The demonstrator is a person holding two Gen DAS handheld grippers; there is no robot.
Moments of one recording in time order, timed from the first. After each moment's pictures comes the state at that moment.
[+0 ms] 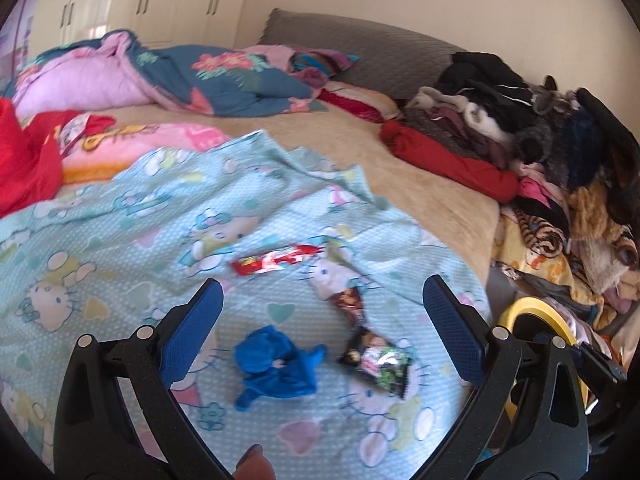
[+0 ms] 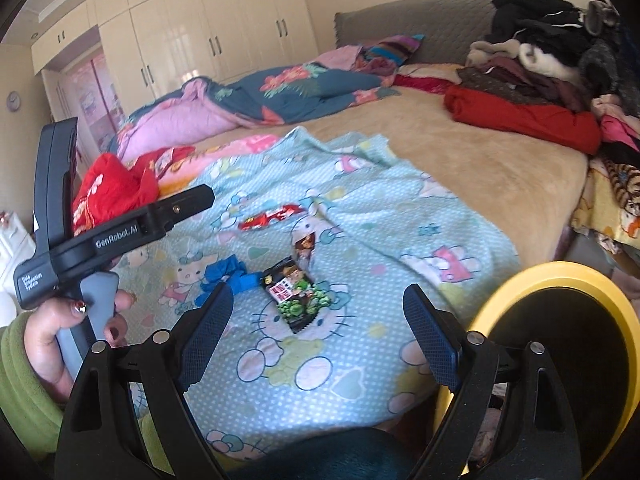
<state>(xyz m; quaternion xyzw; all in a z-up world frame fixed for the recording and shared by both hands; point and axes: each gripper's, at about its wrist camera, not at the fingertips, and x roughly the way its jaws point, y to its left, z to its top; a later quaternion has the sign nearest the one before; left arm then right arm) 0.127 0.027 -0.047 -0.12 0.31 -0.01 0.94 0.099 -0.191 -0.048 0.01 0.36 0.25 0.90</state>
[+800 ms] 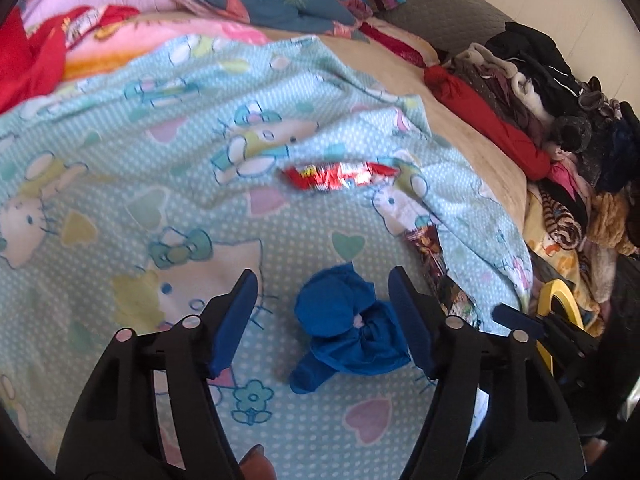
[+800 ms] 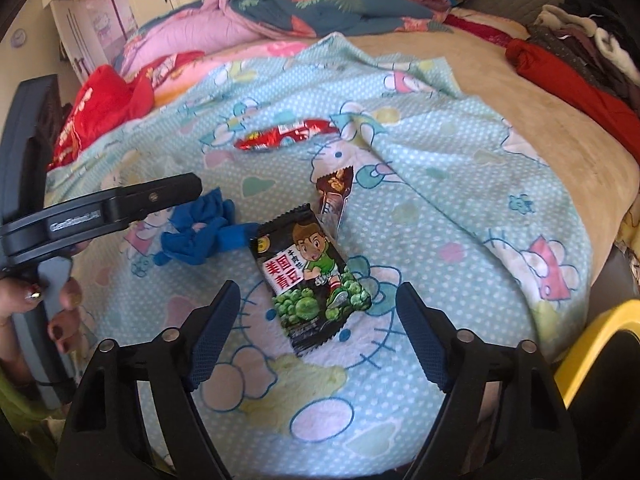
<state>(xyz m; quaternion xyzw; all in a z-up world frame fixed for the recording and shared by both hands) 0.151 0.073 -0.120 -0.19 0.43 -0.01 0.88 0.161 -0.124 -0.120 -0.08 0.47 0.29 0.83</state>
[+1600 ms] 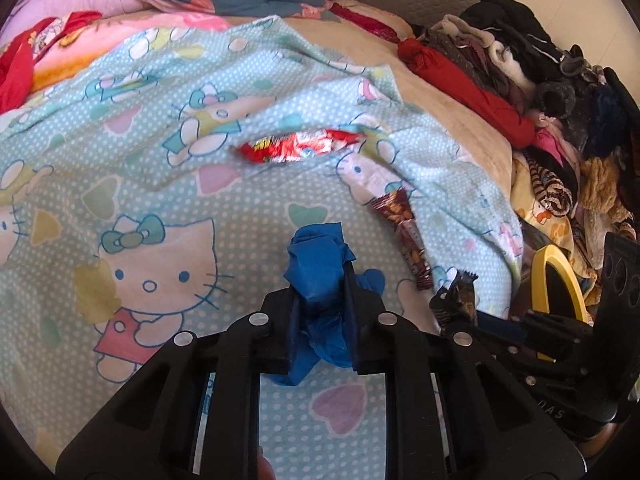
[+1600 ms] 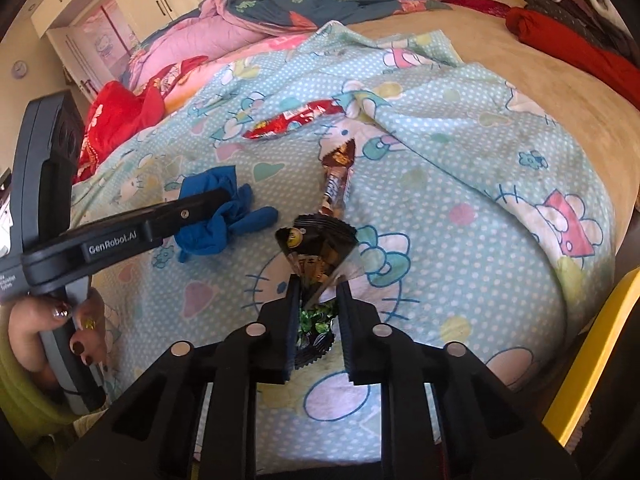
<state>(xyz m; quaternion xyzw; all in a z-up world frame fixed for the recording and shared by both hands) 0.152 0.045 -0.123 -0.16 0.44 -0.05 0.88 0.152 -0.141 -0.124 -0.02 0.49 0.32 0.82</state>
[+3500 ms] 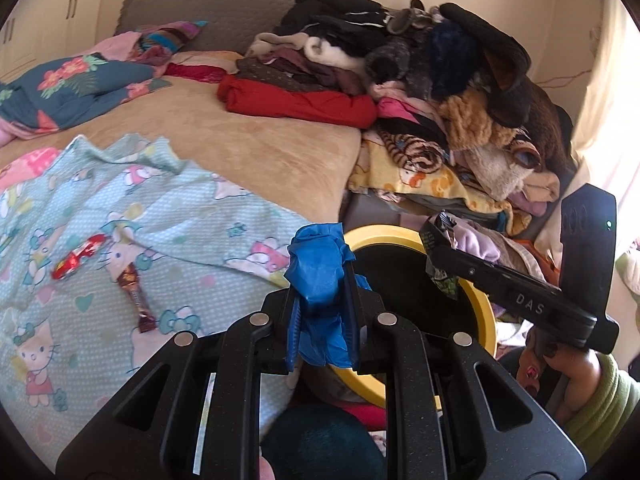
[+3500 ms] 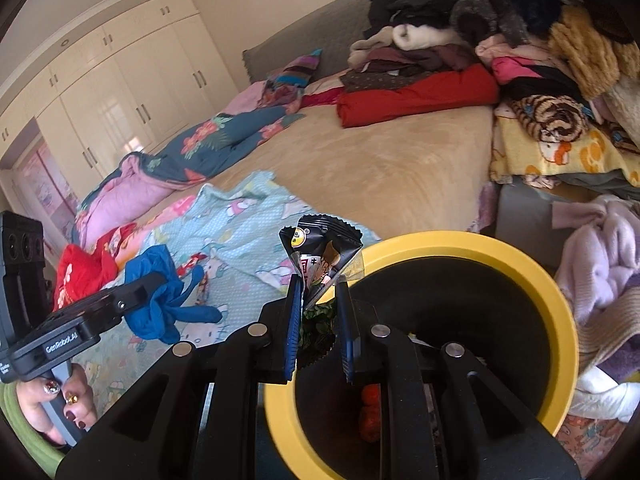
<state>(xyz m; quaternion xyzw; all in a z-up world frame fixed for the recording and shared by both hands) 0.112 -0.147 -0.026 -0.04 0.35 -0.25 0.90 0.083 -0.374 -0.038 0.15 0.34 0.13 0.92</state>
